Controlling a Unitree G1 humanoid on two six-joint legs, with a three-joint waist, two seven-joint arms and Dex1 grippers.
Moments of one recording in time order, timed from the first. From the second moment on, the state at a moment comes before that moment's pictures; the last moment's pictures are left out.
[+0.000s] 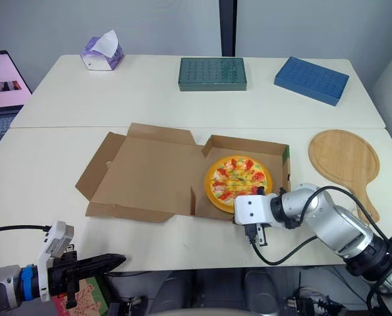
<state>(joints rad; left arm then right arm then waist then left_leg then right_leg) 0.58 0.84 0.49 -0.47 -0.80 0.78 -1.07 -0.41 -0.84 0.53 -0.45 0.09 0.45 1.05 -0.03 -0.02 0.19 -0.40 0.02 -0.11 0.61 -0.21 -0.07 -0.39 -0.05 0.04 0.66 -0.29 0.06</state>
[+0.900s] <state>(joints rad) 0.68 0.41 0.77 -0.43 -1.53 0.91 -0.39 -0.52 -0.85 0.22 -0.60 0.44 0.67 1.15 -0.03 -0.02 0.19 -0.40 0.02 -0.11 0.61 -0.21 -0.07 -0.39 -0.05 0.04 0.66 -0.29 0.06</state>
